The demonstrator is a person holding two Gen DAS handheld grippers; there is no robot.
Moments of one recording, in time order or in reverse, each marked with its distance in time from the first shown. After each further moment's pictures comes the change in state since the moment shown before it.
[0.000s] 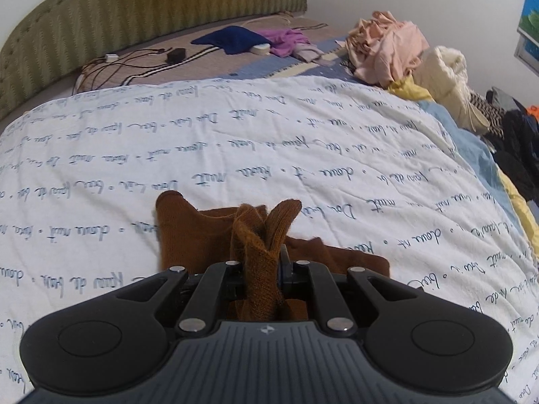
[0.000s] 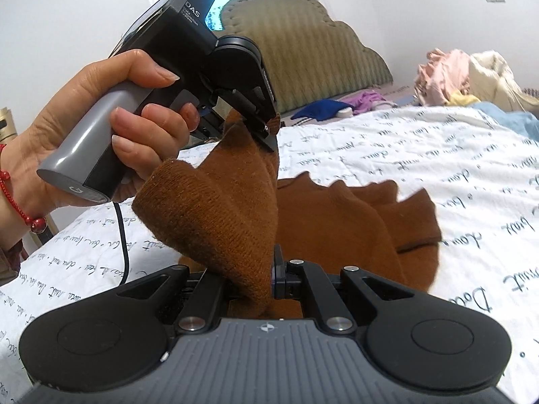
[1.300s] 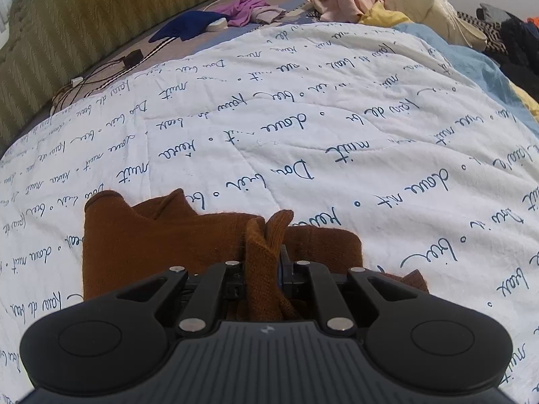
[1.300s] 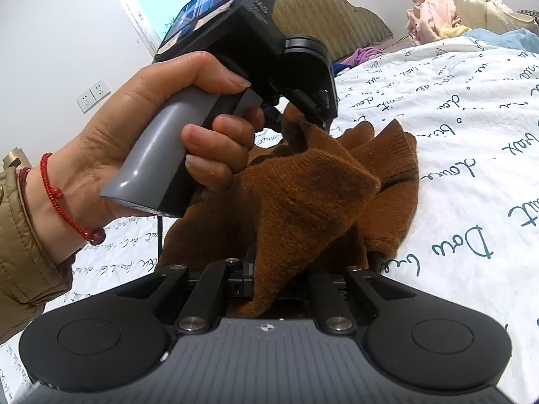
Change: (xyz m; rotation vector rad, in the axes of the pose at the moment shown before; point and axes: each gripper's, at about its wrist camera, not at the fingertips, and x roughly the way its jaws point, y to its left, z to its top) left arm 0.078 -0.096 -0.022 0.230 0.068 0.109; right arm 0.012 -0.064 -0.025 0.184 0.064 0.141
